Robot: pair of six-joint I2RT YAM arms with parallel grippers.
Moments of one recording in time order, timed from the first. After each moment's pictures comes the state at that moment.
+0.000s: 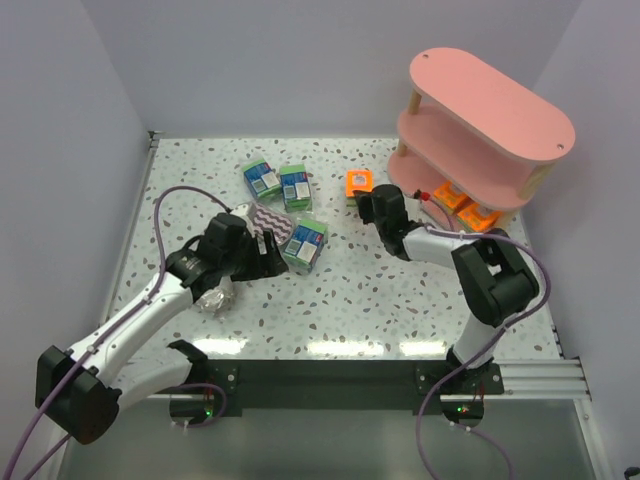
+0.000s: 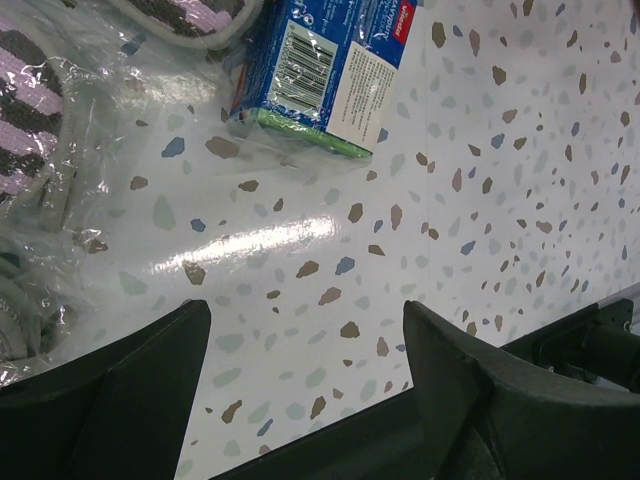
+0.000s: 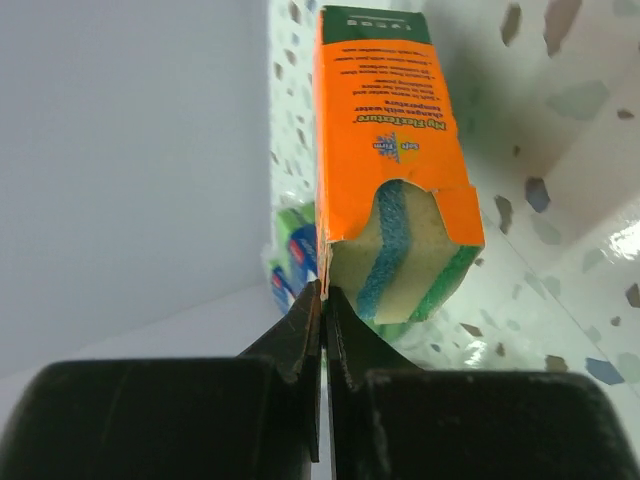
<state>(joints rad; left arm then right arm) -0.52 1.01 0.79 -0.57 0.08 -0.65 0.51 1.80 0.93 0.38 0.33 1.70</state>
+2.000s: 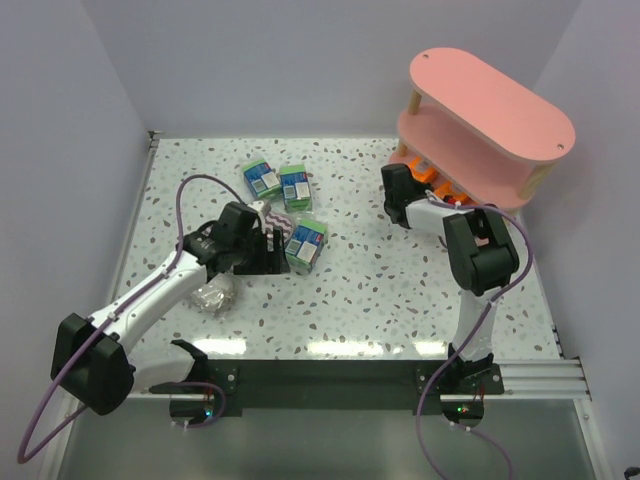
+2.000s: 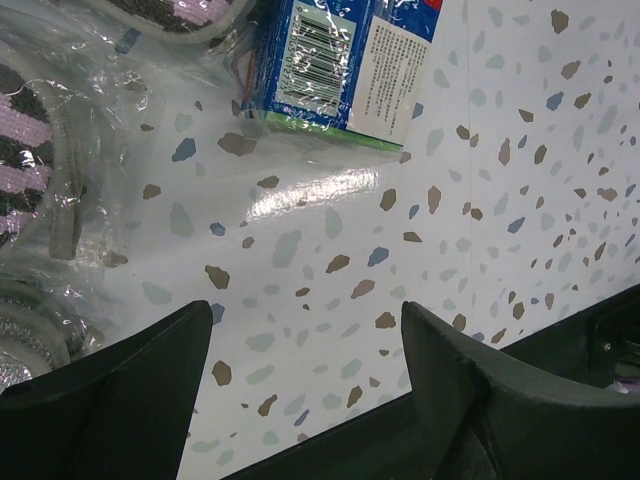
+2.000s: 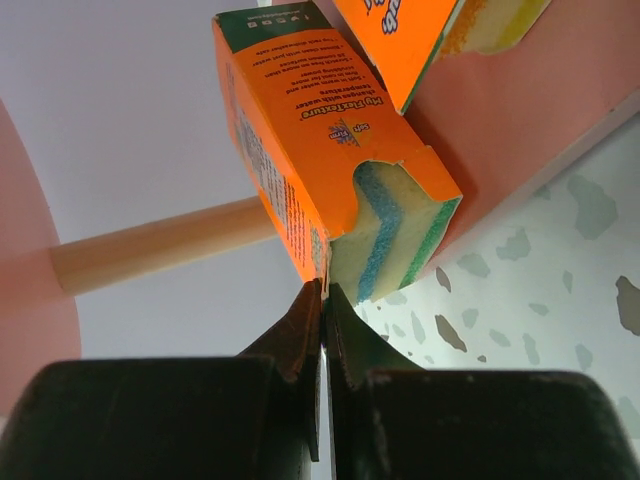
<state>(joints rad) -0.51 1.19 0.88 -0.62 0.13 -0.51 0.33 1.98 1.20 0.09 0.83 2.00</state>
